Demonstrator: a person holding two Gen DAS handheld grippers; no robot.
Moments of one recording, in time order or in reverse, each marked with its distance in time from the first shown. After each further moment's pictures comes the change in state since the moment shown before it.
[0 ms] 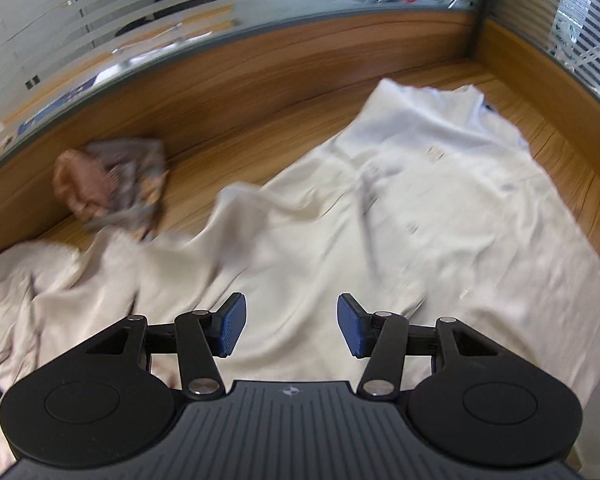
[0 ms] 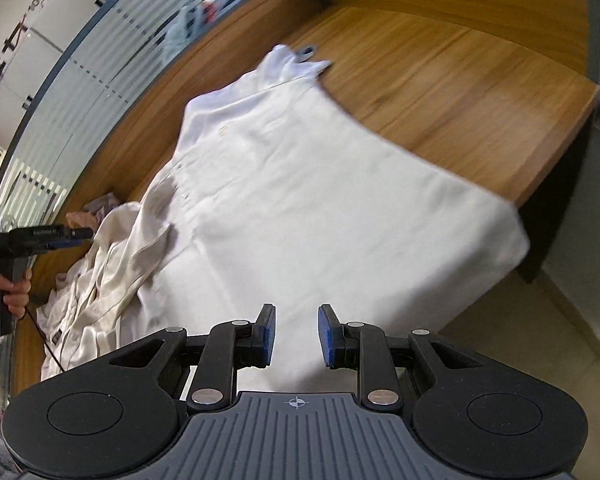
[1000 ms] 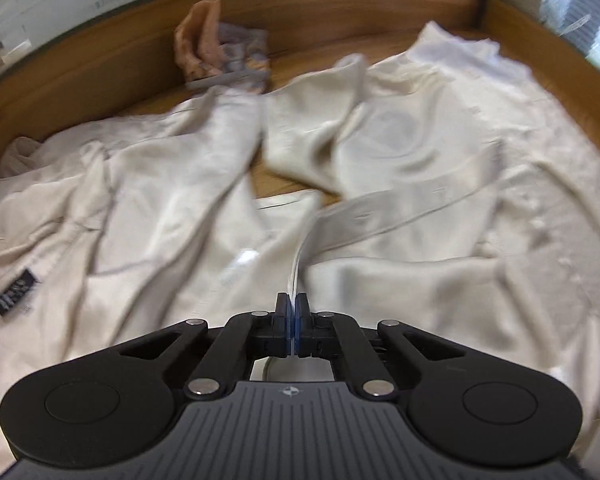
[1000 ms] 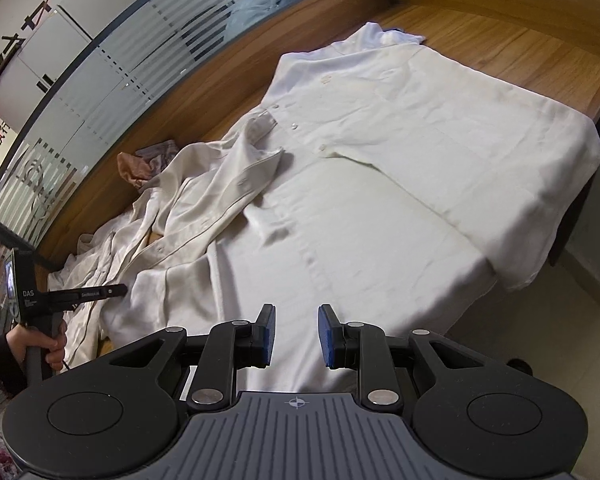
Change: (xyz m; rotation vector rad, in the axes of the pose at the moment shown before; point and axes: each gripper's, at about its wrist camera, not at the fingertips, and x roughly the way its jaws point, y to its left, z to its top) left arm -0.021 0.135 -0.154 0.041 -0.038 -0.120; right arm 0.018 0.185 -0.142 -0.033 -0.080 -0.050
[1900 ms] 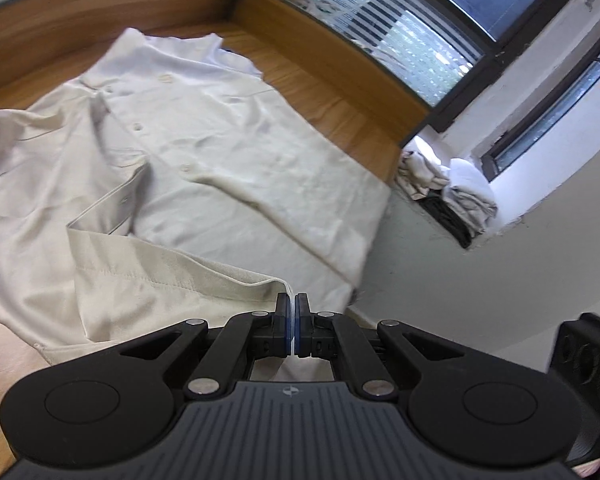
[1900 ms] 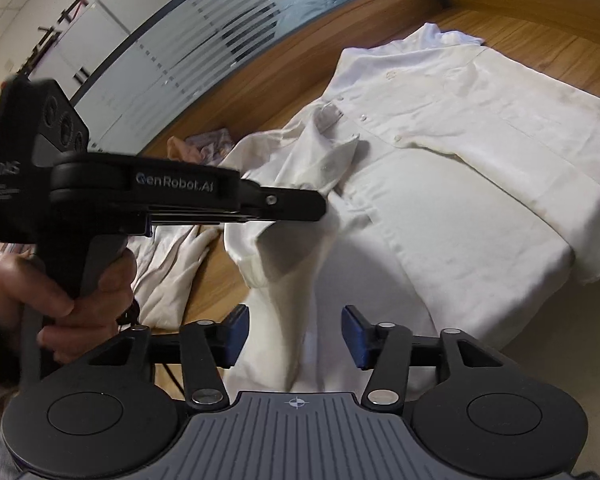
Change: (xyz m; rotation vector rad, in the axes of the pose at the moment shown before) left arm -0.028 -0.208 0.029 0.139 0.047 -0.615; right arm 0.026 0.050 -0.019 -0.021 -0.049 0.098
